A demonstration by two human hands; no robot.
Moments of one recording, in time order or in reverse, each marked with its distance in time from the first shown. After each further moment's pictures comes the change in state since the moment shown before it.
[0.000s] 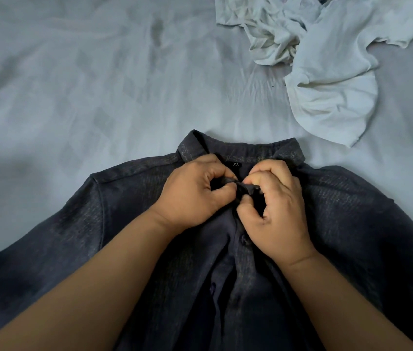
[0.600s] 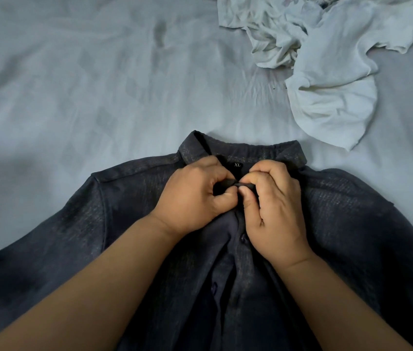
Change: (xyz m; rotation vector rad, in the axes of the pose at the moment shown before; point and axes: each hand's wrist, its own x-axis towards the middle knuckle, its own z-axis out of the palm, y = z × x) left_hand -0.004 0.000 0.000 0.115 0.061 0.141; right_hand -0.001 -0.003 0.000 -0.101 -0.007 -0.042
